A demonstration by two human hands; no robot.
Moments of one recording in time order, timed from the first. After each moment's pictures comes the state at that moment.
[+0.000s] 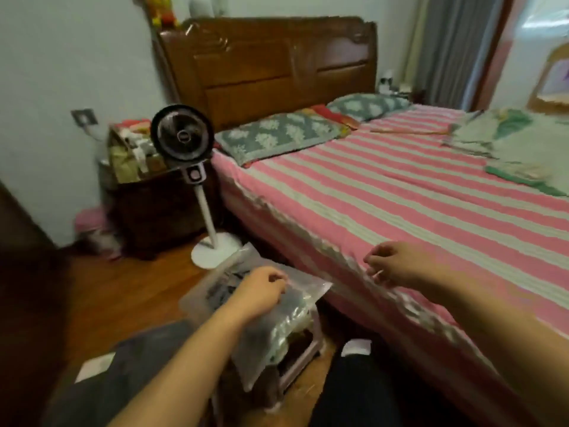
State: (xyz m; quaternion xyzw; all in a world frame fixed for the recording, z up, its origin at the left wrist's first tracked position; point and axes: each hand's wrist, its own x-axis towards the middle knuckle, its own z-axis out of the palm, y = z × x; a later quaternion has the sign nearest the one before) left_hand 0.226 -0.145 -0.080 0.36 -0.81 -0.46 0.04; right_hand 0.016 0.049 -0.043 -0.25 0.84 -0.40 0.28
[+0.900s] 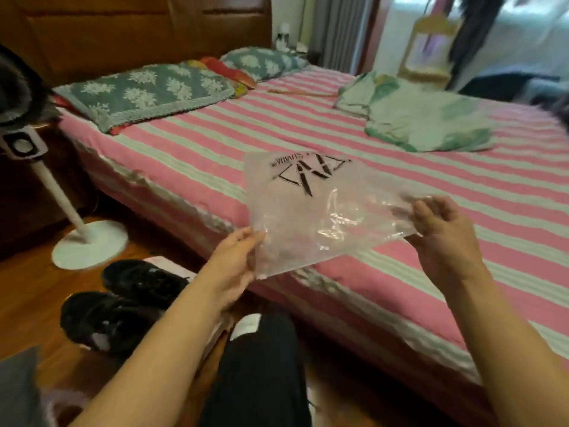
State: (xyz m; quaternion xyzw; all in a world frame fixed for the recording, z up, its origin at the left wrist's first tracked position) left_hand 0.084 -0.047 -0.104 0.28 -0.51 -0.81 0.07; right_hand -0.055 0.228 -0.055 -0.06 0.59 -0.80 0.05
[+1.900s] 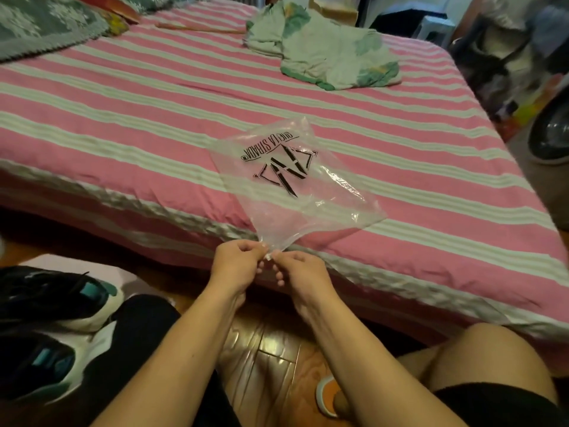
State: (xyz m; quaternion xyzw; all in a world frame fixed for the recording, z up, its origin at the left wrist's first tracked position) left_hand 0.030 0.063 -0.219 0.27 -0.63 -0.73 0.00; right_hand 0.031 0.184 -0.201 0.16 0.62 -0.74 0.20
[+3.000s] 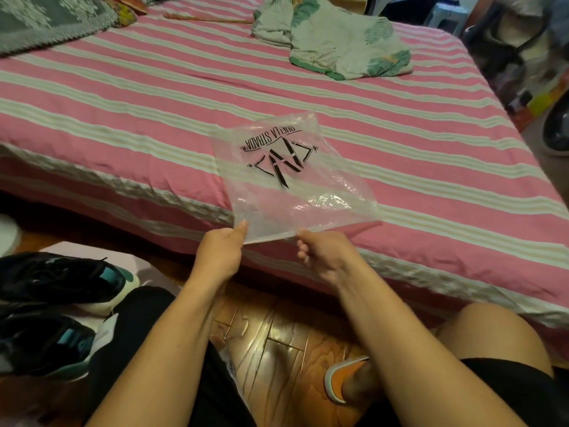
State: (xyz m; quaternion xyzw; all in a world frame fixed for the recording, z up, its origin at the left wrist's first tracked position) left_hand 0.052 0.012 -0.204 0.24 -0.81 -0.54 0.01; right_hand 0.006 0.194 -0.181 0.19 0.64 -0.71 0.25
